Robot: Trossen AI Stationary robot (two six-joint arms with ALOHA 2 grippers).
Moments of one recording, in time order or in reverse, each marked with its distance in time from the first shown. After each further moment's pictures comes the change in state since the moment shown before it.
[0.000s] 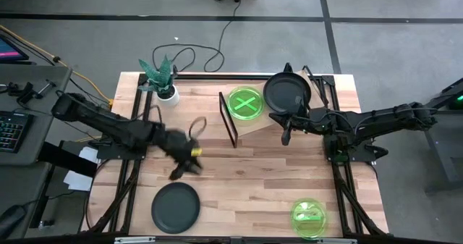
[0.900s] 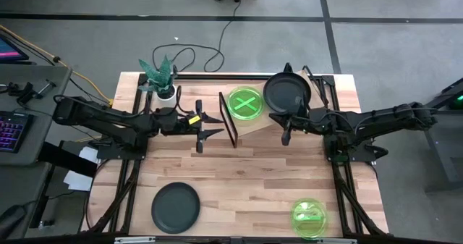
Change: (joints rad) left arm 0.208 0.051 -0.058 0.678 -0.406 0.506; right arm 0.001 0.000 0.000 0.000 0.000 0.000
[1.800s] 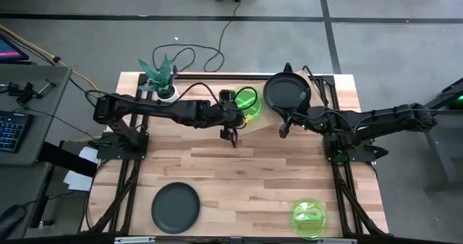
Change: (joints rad) left arm 0.057 0.493 0.790 -0.979 -0.349 0.343; right arm -0.034 0.000 0.000 -0.030 0.153 0.008
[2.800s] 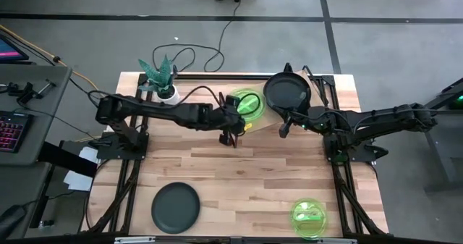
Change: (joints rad) left arm -0.017 0.027 -0.008 0.009 0.095 0.073; right arm 0.000 0.000 0.000 0.007 0.000 0.000
